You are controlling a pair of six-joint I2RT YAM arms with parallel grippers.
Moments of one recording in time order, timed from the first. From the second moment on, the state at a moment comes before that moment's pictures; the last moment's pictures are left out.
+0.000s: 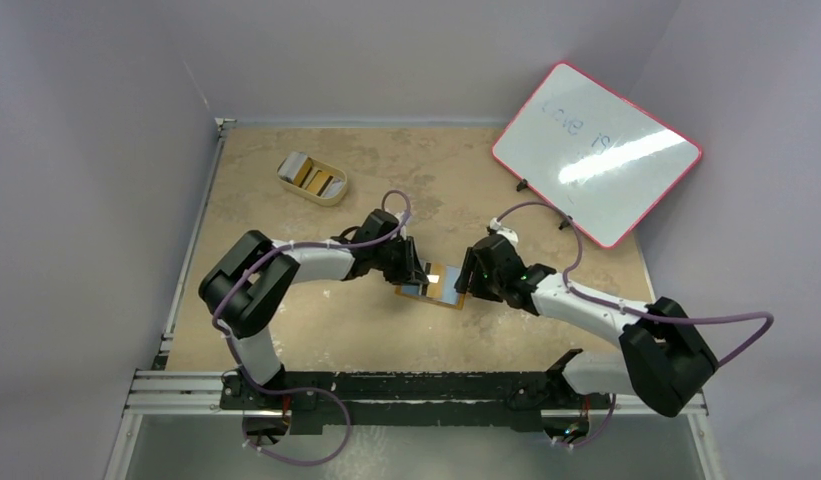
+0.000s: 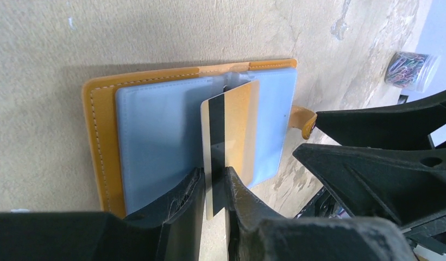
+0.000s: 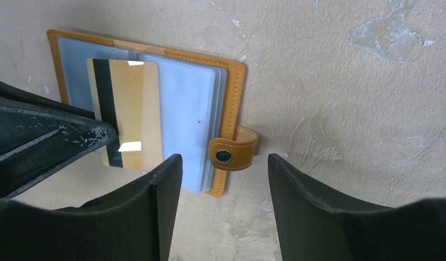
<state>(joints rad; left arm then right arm) -0.67 1.78 0.87 0.07 0.39 -0.80 0.65 1.26 0.58 -0.25 0.17 0.81</state>
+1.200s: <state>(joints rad) -0.70 1.87 1.02 -0.06 0.43 -0.71 0.65 1.31 0.56 -0.23 0.27 0.84</state>
